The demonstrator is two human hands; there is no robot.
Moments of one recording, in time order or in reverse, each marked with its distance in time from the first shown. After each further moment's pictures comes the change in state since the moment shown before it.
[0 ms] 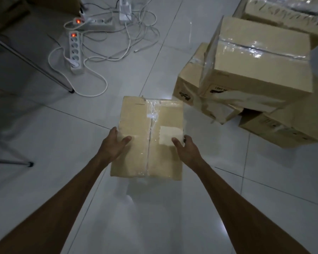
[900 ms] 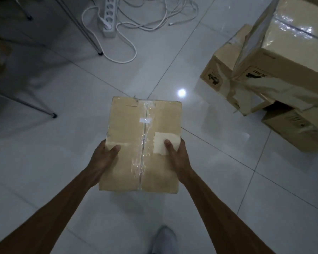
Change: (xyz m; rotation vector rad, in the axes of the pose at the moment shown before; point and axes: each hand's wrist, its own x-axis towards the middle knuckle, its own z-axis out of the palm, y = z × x) left_hand -0.101 -0.143 -0.001 -0.448 0.124 -0.201; right_hand -0.073 0.050 0.104 0.287 -0.115 0.021
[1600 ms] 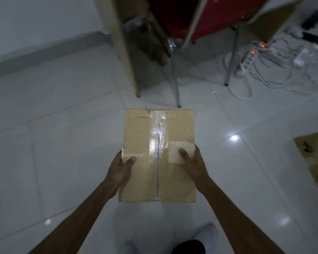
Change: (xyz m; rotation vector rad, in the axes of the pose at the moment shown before) left_hand -0.280 -0.141 -0.272 -0.474 0.464 -0.117; right_hand -0.270 -0.046 0.233 -0.363 -0.453 -0.221
